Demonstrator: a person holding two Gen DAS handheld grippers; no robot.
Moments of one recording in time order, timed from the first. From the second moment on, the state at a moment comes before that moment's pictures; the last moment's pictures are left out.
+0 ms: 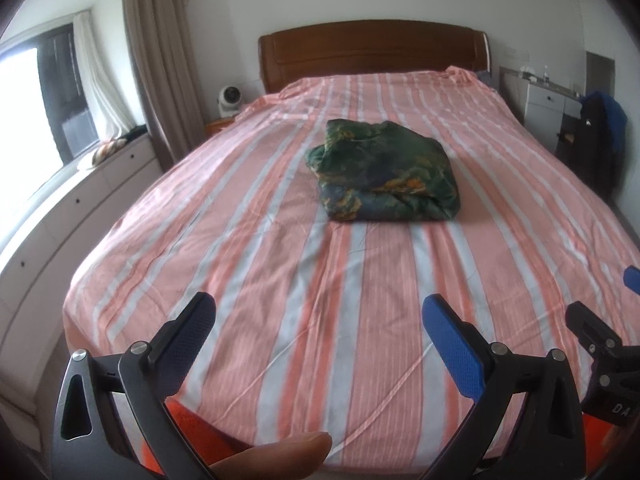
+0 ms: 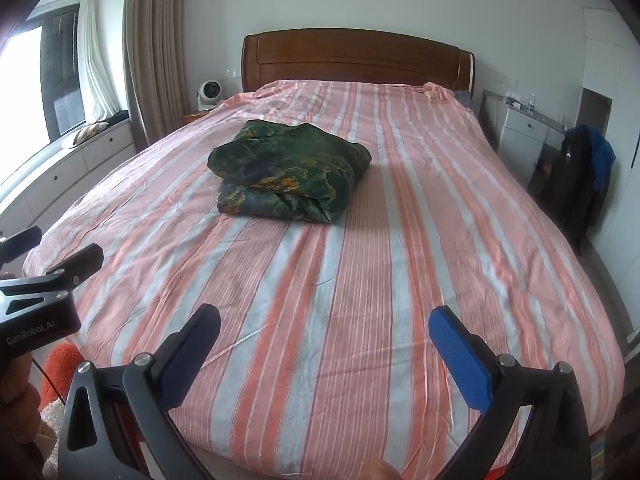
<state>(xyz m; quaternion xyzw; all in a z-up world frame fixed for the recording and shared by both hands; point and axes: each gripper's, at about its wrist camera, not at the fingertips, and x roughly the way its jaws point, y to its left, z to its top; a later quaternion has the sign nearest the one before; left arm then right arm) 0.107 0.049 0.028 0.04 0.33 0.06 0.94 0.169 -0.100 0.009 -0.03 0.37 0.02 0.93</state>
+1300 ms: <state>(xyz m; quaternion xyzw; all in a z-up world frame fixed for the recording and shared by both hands) 0.106 0.043 0.025 0.07 0.34 0.05 0.94 0.160 -0.089 0.018 -0.05 0.37 0.00 0.93</state>
